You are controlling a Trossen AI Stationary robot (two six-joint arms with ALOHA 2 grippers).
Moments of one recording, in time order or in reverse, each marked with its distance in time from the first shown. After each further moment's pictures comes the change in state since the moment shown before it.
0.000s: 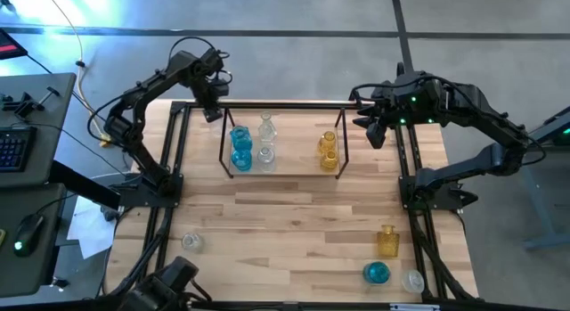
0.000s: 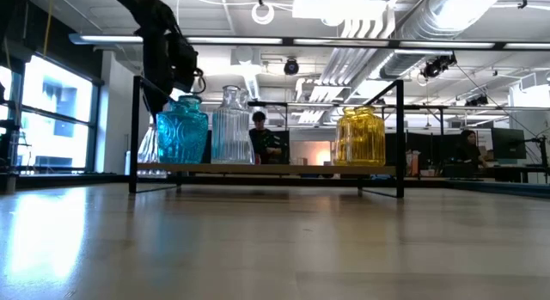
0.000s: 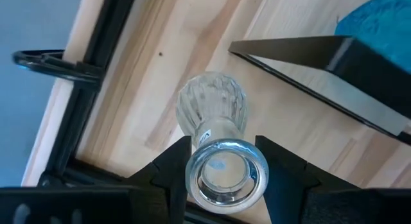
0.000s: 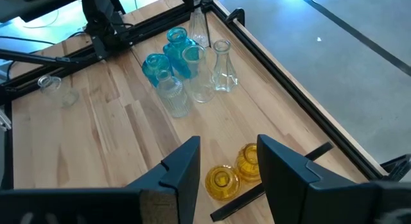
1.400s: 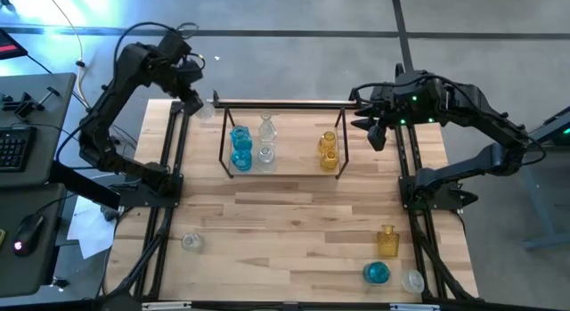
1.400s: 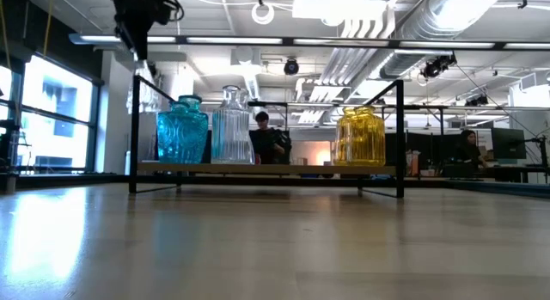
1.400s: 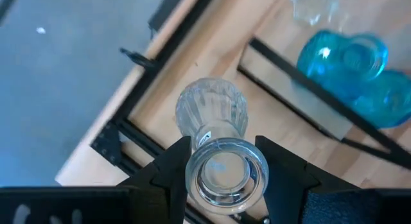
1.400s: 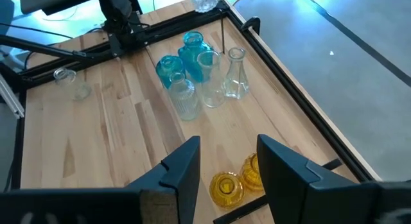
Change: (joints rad) left arm 0.000 -0.305 0.208 -0.215 -0.048 -0.177; right arm 0.000 0.001 0.000 0.031 -0.050 -0.075
